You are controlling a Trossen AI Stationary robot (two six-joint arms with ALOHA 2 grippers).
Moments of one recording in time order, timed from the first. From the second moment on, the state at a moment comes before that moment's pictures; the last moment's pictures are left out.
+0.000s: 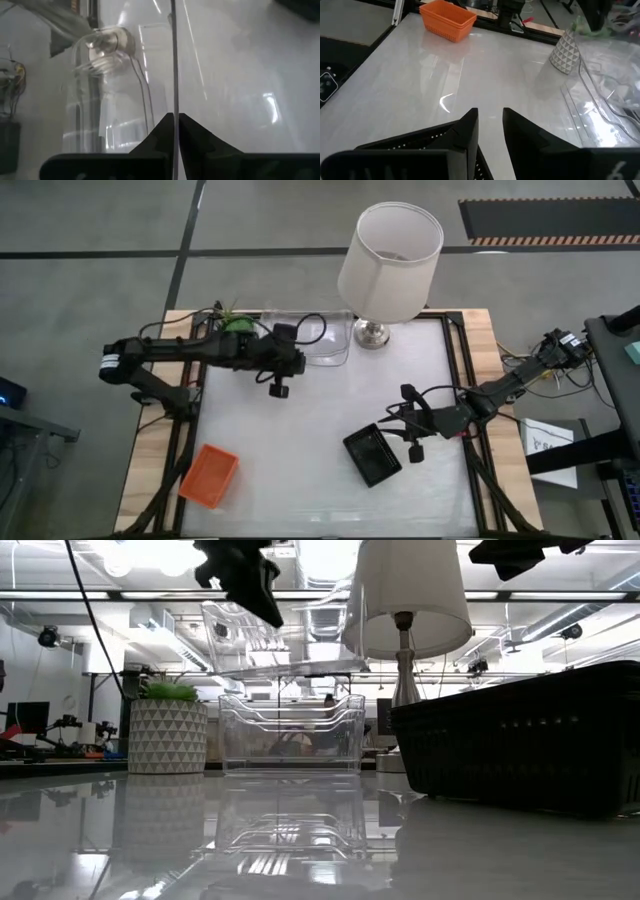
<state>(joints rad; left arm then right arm) 0.10 1.41 1.32 -0.73 -0.24 0.45 0.52 1.04 0.70 -0.15 0.45 0.03</state>
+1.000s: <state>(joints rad) 0.34 1.49 1.34 -0.65 -0.15 0.45 0.52 1.04 0.70 -0.15 0.45 0.00</state>
